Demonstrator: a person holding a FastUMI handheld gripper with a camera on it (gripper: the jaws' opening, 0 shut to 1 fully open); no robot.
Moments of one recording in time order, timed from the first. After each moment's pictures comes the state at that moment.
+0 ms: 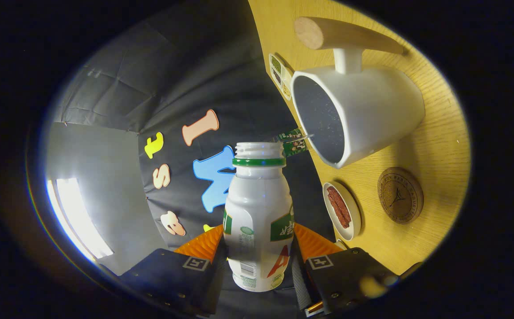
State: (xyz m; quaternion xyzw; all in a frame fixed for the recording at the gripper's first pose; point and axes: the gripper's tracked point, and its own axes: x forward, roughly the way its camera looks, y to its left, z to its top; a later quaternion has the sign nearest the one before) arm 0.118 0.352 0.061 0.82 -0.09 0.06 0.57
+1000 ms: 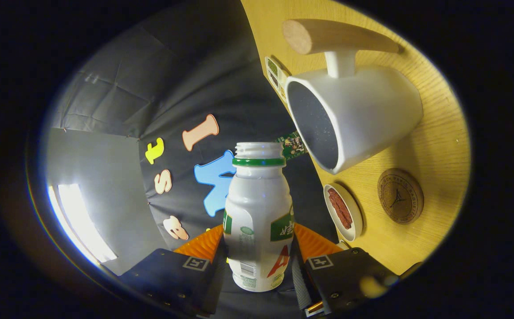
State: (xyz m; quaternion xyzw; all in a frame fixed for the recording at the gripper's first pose) arm 0.117 0.345 0.056 0.83 -0.10 0.05 0.55
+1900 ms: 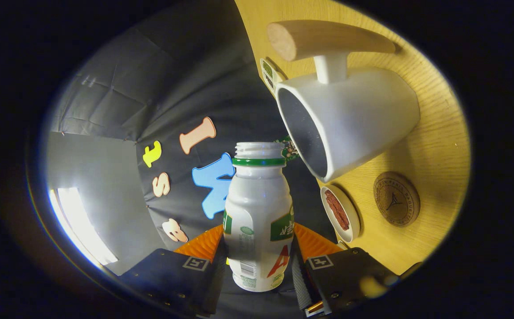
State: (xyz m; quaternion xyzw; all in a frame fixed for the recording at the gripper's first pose) arm 0.118 0.342 0.049 0.83 -0.09 0.05 0.55
